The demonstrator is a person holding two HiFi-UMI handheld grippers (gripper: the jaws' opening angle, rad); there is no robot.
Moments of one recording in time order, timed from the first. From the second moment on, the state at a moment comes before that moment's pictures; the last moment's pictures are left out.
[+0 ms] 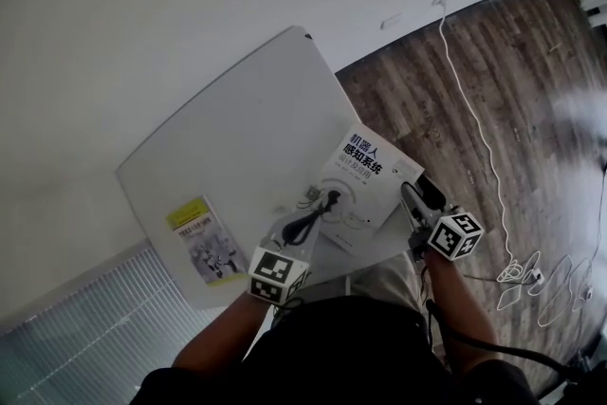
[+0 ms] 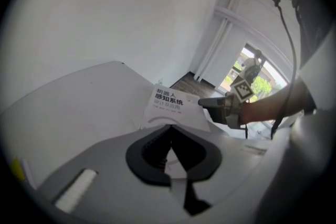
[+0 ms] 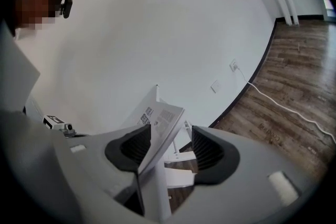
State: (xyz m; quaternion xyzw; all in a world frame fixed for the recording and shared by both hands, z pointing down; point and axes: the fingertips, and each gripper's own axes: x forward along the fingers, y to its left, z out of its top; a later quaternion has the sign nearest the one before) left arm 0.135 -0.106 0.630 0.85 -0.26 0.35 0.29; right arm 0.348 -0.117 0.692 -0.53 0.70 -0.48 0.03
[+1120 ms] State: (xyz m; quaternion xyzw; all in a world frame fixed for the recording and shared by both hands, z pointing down) left arm 0.117 -0.095 0.612 0.84 -0.34 0.31 0.30; right arm 0.313 -0.152 0.680 -0.46 0.75 -0.48 0.05
